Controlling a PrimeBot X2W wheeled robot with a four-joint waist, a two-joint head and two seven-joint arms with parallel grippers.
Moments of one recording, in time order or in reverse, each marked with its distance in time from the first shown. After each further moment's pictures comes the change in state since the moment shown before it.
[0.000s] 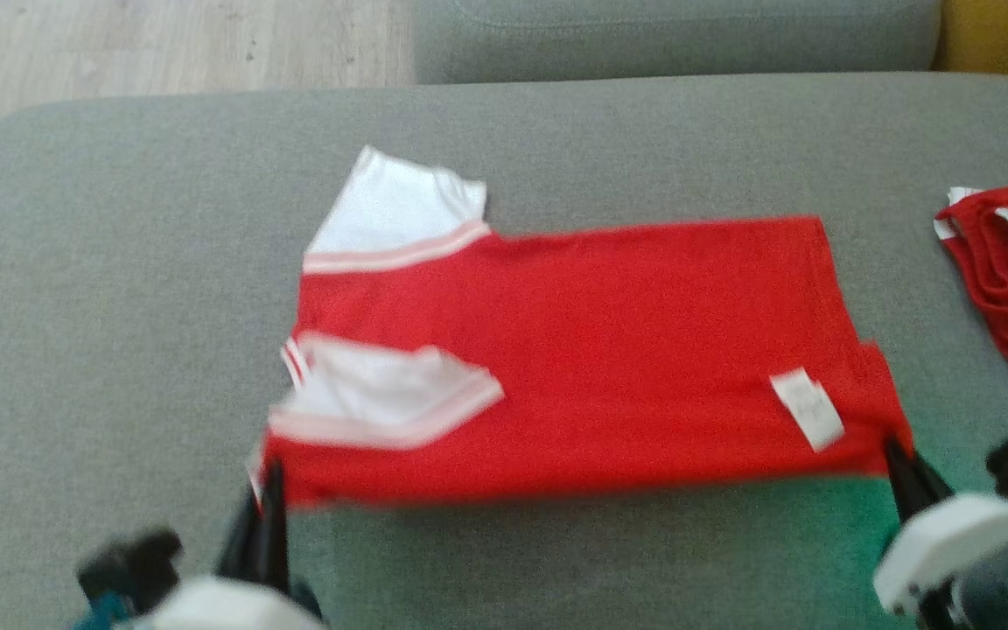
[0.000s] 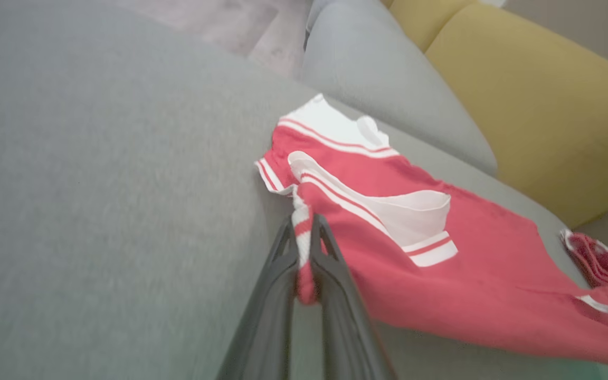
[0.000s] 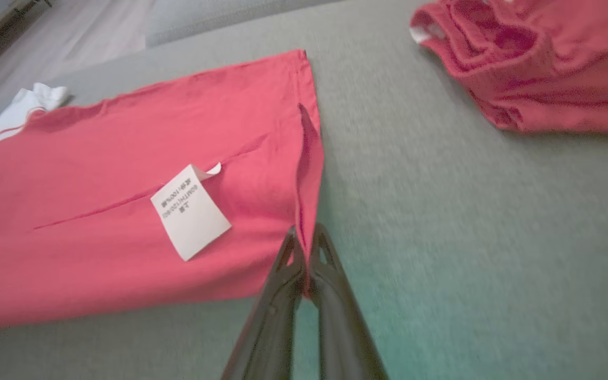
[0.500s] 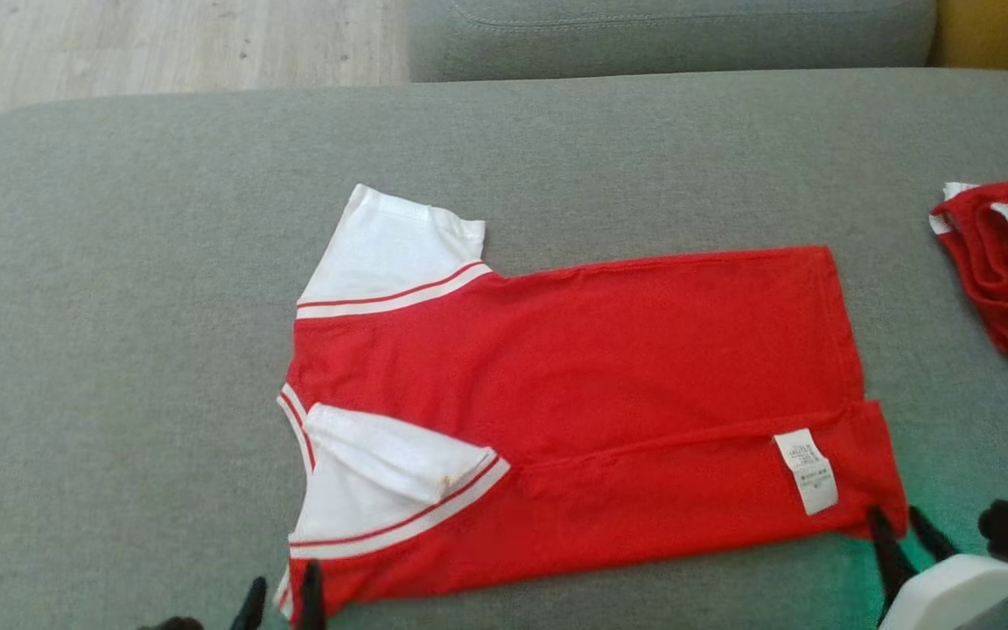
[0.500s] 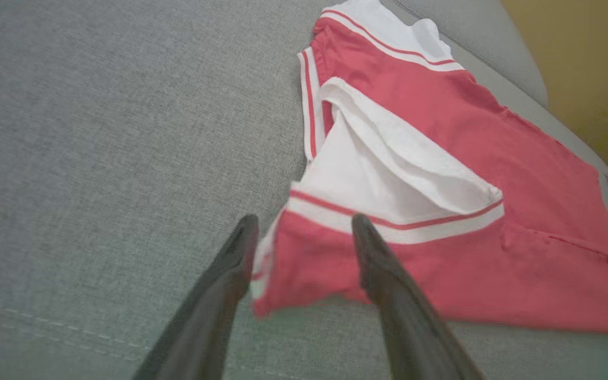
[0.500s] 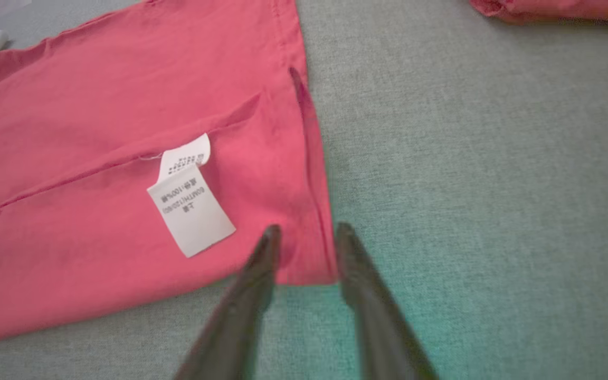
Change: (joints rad) left arm 0.184 -0.003 -0.052 0.018 -0.032 0.027 0.008; right arm 0.141 0.003 -0.005 -0.011 -0.001 0.000 0.023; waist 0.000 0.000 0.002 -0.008
